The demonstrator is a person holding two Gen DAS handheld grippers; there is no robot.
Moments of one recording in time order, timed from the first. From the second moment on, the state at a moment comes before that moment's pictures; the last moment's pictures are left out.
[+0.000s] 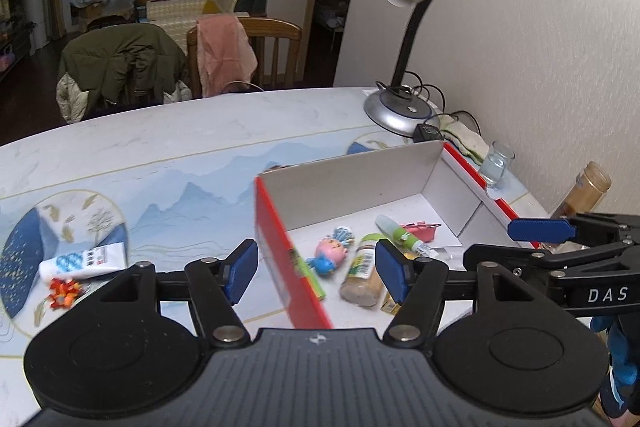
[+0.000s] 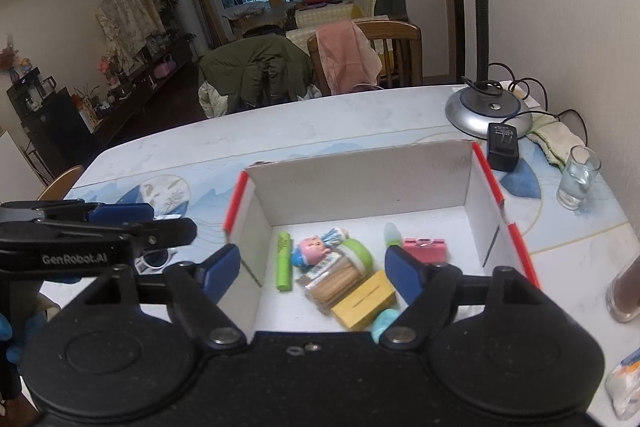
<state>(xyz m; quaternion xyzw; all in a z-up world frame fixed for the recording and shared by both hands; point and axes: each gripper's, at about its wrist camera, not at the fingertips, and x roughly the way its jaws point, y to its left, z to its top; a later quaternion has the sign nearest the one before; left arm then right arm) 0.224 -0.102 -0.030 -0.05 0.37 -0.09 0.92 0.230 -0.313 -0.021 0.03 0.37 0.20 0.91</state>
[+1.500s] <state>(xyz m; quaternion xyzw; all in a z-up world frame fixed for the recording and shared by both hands) 0.158 0.133 -0.050 -0.10 0.34 -0.04 0.94 0.159 -0.107 -0.038 0.01 0.36 0.22 0.91</state>
